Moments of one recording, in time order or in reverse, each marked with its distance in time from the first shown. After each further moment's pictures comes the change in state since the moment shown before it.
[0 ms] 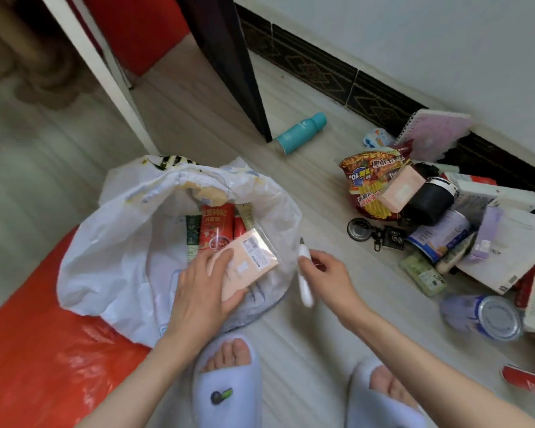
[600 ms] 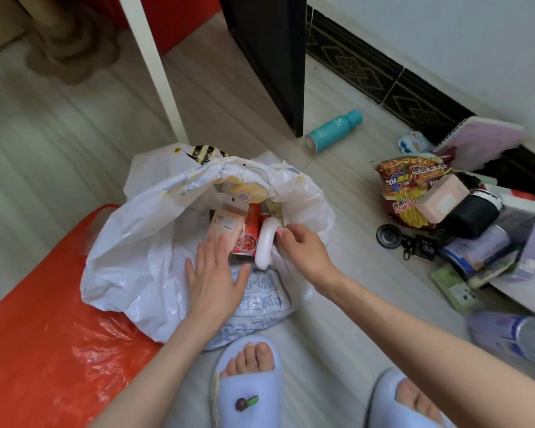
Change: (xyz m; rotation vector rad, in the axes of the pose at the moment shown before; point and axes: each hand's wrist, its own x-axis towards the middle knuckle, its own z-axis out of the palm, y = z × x) left_hand 0.022 -0.035 0.024 -0.099 -0.077 -0.298; right_hand 0.046 -0.046 0.074 -0.153 -0.072 -0.006
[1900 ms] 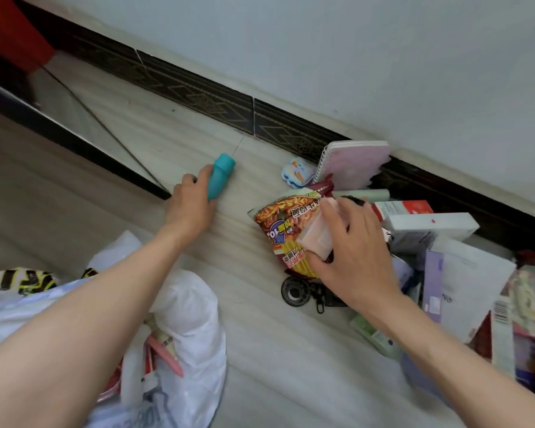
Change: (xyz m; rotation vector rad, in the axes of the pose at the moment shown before) left_hand 0.247 0.225 0.019 0.123 -0.019 0.361; right_hand 0.045 0.055 -0.228 -0.816 0.639 -0.400
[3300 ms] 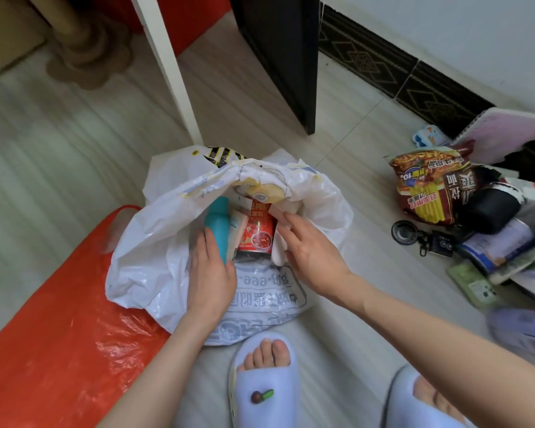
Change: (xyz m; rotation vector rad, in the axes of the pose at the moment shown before) left_hand -0.315 -0.143 -0.014 -0.239 0.124 -0.432; right_hand -0.096 -0.211 0.065 0.153 -0.331 -0.589
